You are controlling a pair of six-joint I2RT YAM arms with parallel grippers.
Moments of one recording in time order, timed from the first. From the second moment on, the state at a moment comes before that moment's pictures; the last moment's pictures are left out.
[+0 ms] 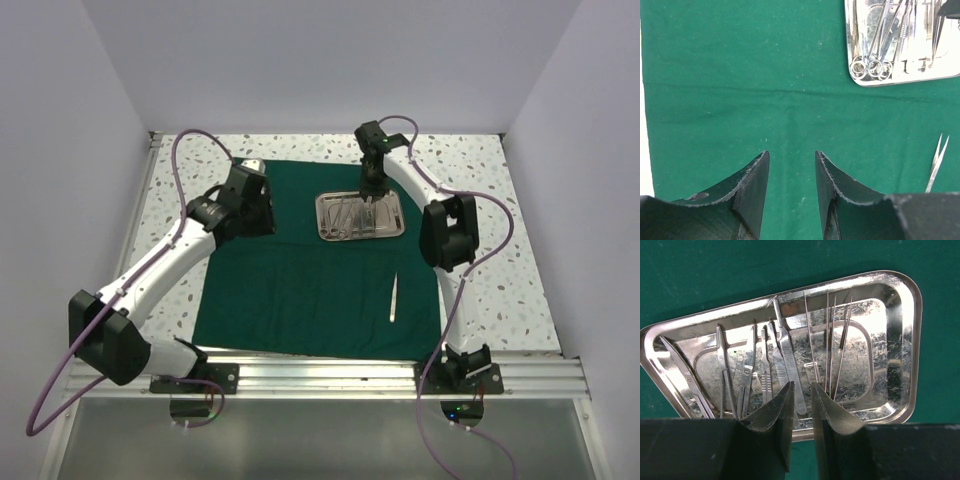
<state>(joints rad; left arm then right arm) -0.51 1.36 1.21 -0.72 -0.16 -0.54 0.38 2.34 2.13 -1.01 0.17 0.50</state>
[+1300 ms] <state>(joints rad) -0.48 1.46 1.30 -0.71 -0.14 -0.46 0.38 2.30 2.06 -1.02 0.14 0.52</state>
